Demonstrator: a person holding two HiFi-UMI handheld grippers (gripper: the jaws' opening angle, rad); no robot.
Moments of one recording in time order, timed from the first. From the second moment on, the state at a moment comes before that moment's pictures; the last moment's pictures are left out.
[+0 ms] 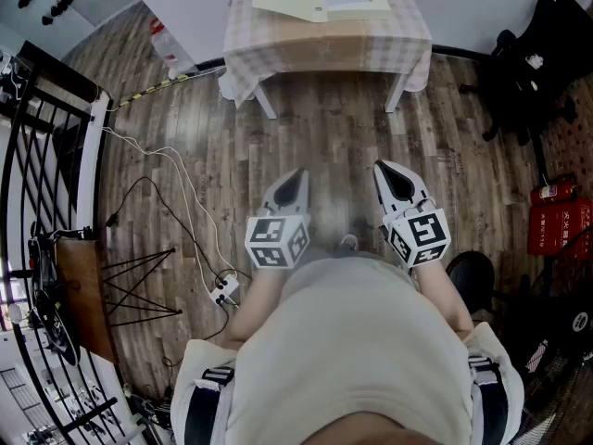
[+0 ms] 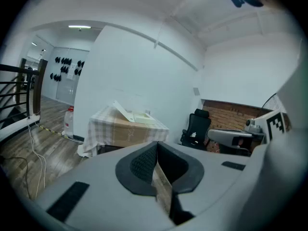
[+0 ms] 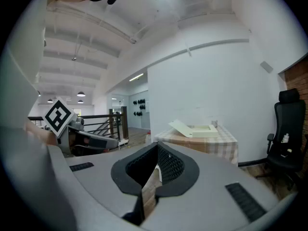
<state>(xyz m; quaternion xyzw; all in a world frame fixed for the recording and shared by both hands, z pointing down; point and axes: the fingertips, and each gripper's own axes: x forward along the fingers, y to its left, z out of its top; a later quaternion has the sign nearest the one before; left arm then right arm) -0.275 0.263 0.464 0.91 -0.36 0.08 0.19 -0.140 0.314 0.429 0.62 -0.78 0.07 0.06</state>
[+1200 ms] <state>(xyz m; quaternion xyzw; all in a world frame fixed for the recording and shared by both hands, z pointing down) -0.203 0.228 0.473 0.91 -0.36 0.08 0.20 -0.073 0.283 0.449 0.63 -0.77 0.11 0.04</state>
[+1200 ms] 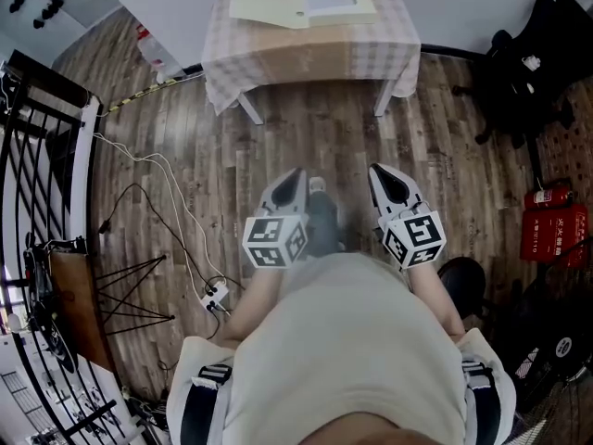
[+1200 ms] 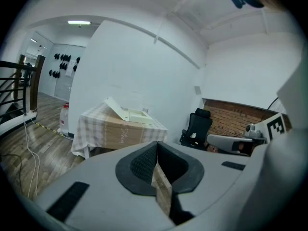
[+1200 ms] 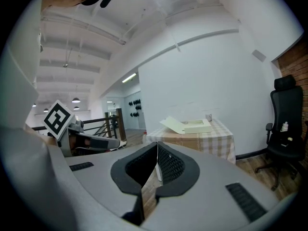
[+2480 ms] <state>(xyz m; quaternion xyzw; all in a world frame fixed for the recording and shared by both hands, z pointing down) -0.103 -0.074 0.468 0.92 -0.31 0.09 0.23 0.019 0.012 0.424 0.67 -0.73 0.11 0.06</state>
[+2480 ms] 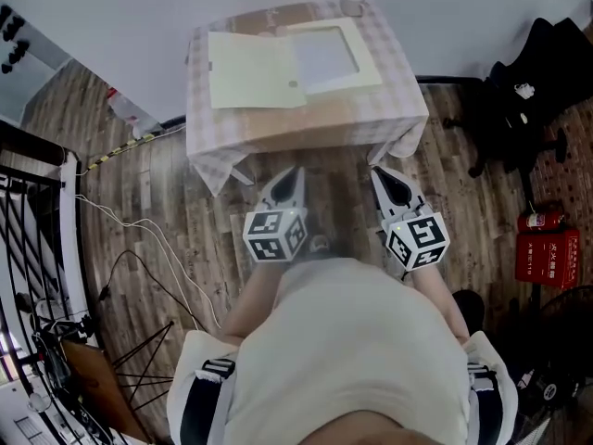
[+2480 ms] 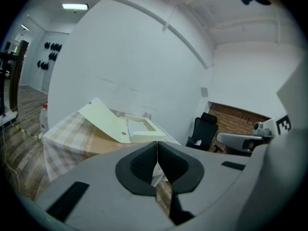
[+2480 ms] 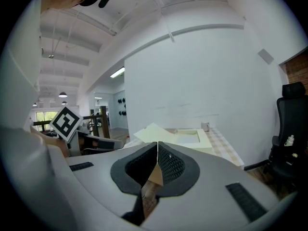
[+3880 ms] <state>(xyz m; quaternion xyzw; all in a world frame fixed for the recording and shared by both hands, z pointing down) -0.097 -0.274 0.569 0.85 -0.43 0.11 0.28 0.106 -0.195 0.436 0.59 -0.79 0.11 0.06</state>
